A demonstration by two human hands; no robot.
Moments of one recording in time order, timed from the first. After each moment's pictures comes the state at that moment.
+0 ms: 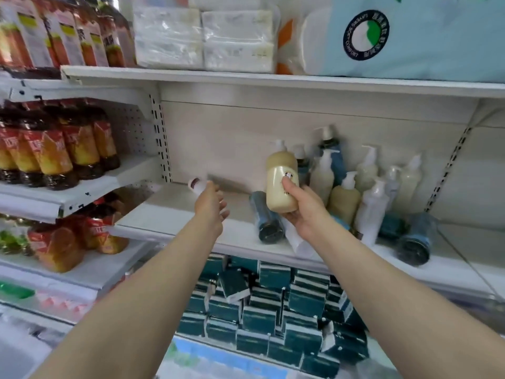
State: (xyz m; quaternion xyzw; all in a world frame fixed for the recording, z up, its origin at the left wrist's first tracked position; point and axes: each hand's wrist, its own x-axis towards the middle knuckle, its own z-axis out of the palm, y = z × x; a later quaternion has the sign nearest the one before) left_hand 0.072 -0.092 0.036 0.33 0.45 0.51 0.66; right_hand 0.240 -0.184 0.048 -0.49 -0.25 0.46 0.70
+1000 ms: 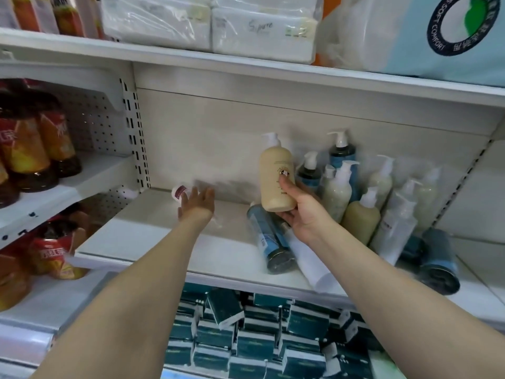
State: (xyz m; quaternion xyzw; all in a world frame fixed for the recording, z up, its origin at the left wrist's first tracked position) left_hand 0.081 0.079 -0.023 0.72 0.58 0.25 0.29; right_hand 0.238 -0.104 0.057 -0.48 -0.27 0.45 0.70
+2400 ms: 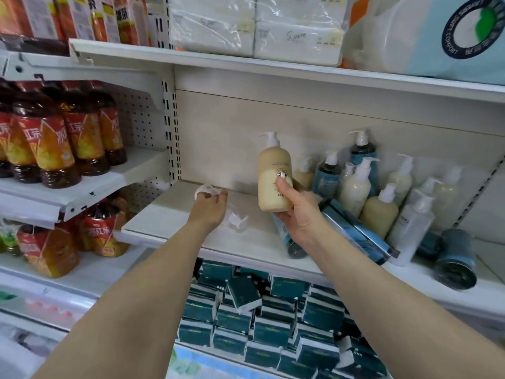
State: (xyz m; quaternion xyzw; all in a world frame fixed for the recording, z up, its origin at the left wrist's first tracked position) left_hand 0.016 0.028 -0.016 0.77 0.53 0.23 0.26; right_hand 0.175 -0.113 0.041 -0.45 -0.29 0.45 0.71
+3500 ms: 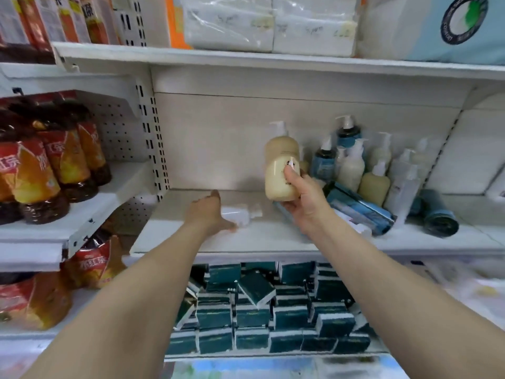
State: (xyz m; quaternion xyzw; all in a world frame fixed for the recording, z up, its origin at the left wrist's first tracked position) left_hand -0.018 0.064 -0.011 0.89 0.43 0.11 0.09; right_hand 0.134 -0.097 0.040 -0.46 -0.23 0.37 0.77
